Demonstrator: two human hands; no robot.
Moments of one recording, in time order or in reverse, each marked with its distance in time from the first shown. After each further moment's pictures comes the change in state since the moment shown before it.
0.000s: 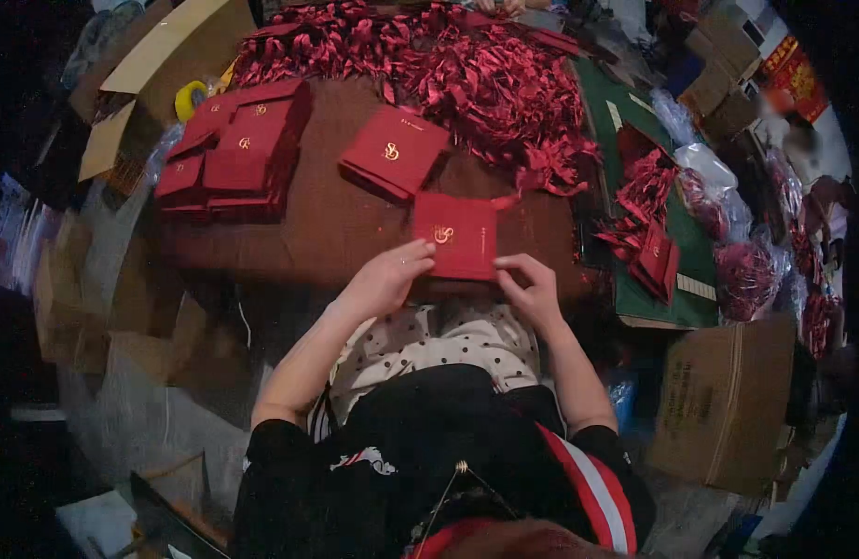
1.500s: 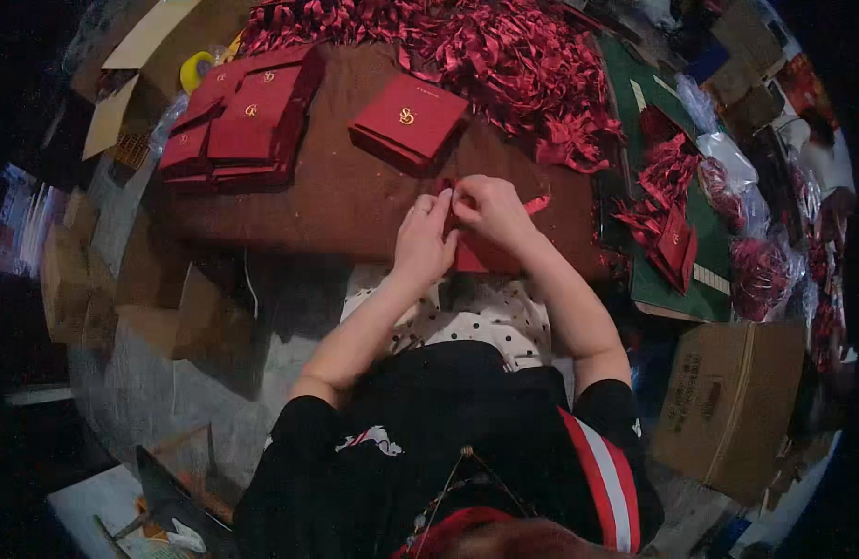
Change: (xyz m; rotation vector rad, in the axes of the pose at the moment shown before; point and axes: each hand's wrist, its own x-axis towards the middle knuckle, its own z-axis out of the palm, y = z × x) left_hand 0.038 0.036 0.034 0.030 0.371 -0.471; right_hand 0.105 -0.020 0.056 -0.355 -0.318 -0.180
